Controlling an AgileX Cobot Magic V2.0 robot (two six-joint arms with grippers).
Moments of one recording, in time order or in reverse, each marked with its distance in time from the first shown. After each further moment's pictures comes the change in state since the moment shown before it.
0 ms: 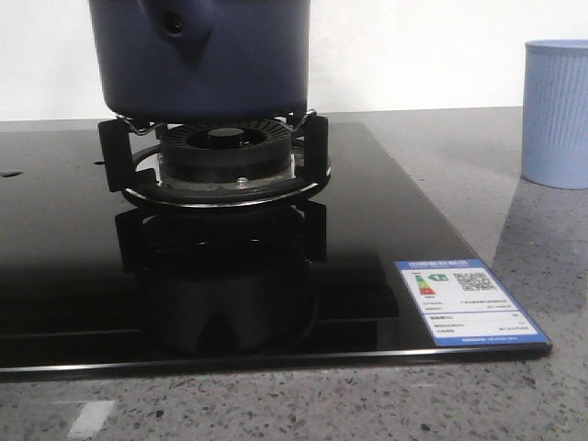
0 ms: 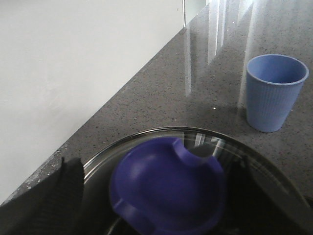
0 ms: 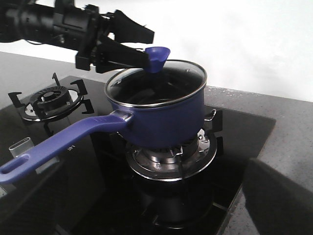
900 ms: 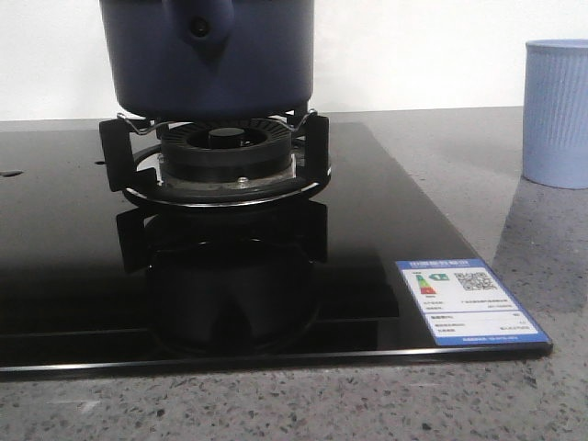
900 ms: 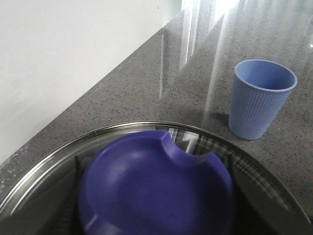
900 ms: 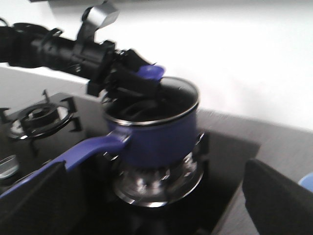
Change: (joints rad) left arm -0.006 0.114 -0.057 -0.091 0.090 0.015; right arm 0.000 0.000 0.000 -0.062 -0.090 0.000
